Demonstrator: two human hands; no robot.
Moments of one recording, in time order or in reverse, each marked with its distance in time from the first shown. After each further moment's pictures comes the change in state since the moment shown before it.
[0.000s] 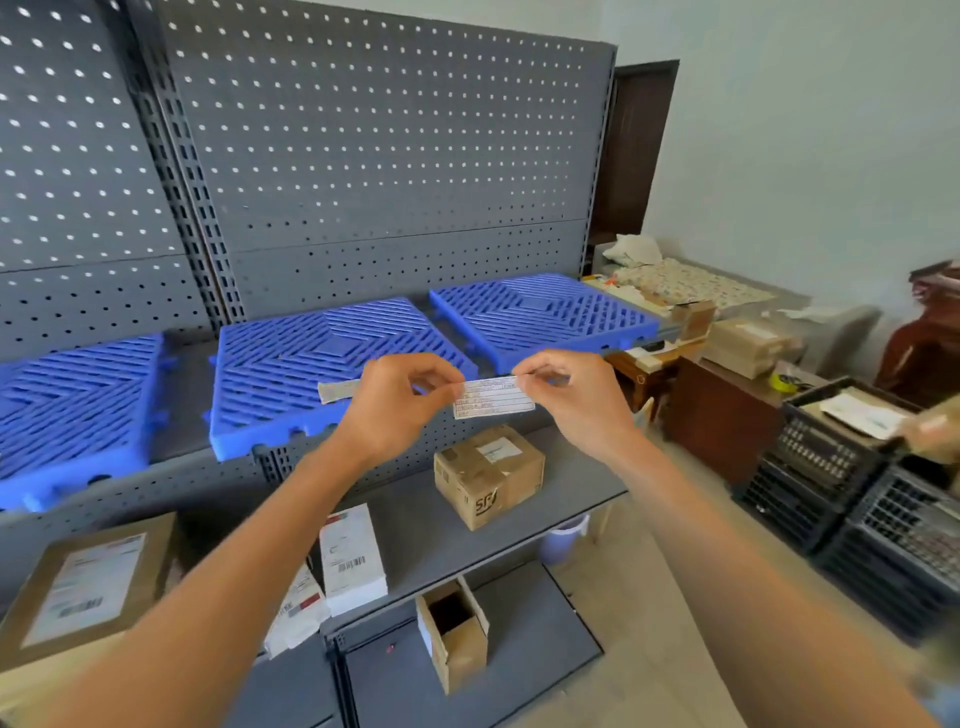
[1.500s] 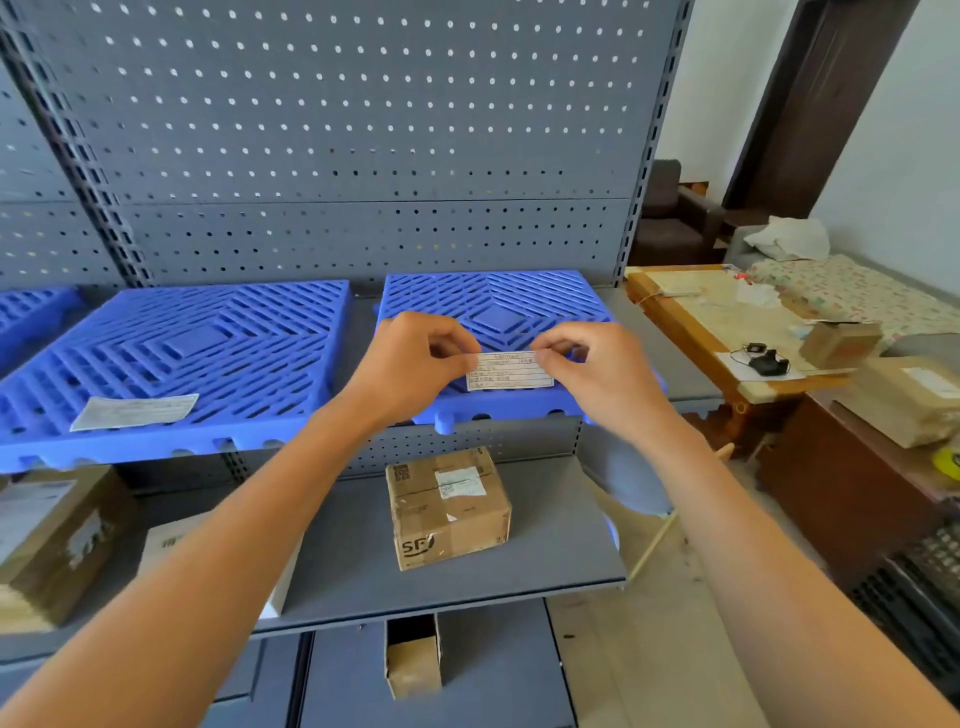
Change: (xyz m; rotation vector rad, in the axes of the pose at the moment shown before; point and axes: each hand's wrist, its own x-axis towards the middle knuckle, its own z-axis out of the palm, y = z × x) left_hand 0.186 0.012 0.159 0.207 0.139 -0.258; right_hand 0.187 0.201 -0.082 -0.018 -0.236 -0.185
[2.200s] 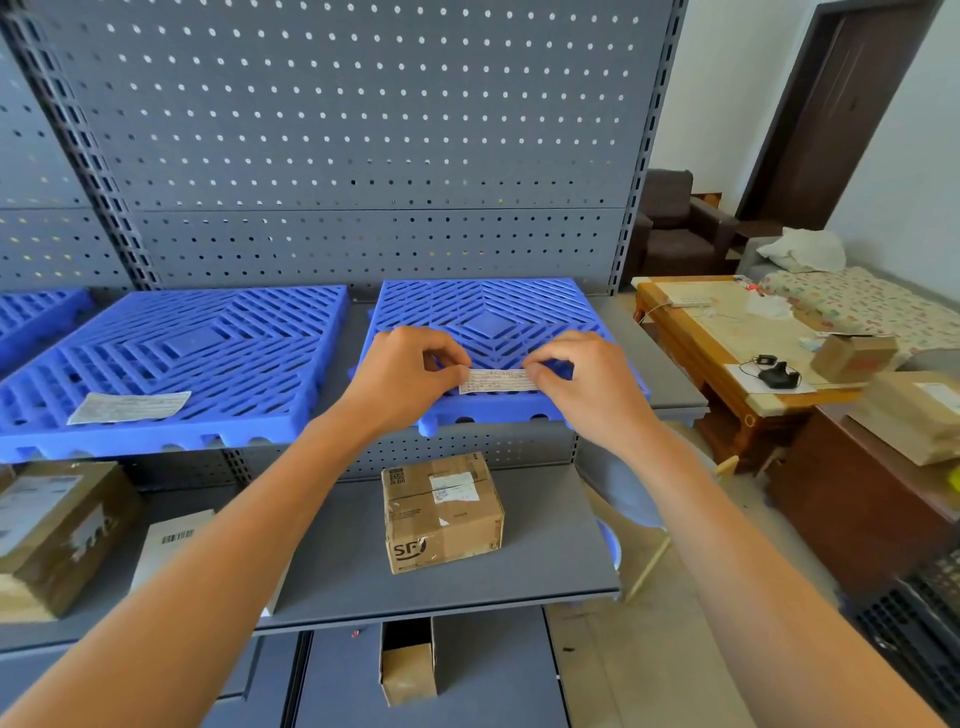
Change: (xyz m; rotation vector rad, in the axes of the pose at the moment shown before) left_hand -0.001 0.000 0.015 0.099 0.044 0.007; right_hand -0.005 0.012 -0.003 -0.097 -0.034 -0.081
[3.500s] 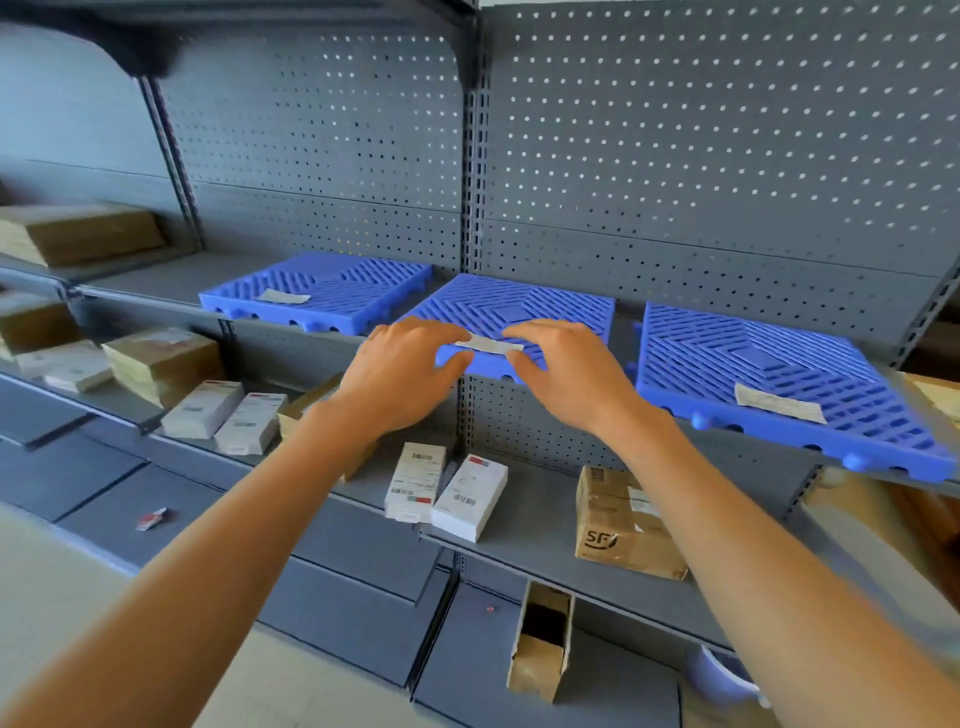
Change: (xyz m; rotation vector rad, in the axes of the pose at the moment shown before) left_hand -0.211 -0.047 -0.203 0.550 0.252 -0.264; right_hand -0.007 -0.255 0.111 -0.030 -0.273 -0.468
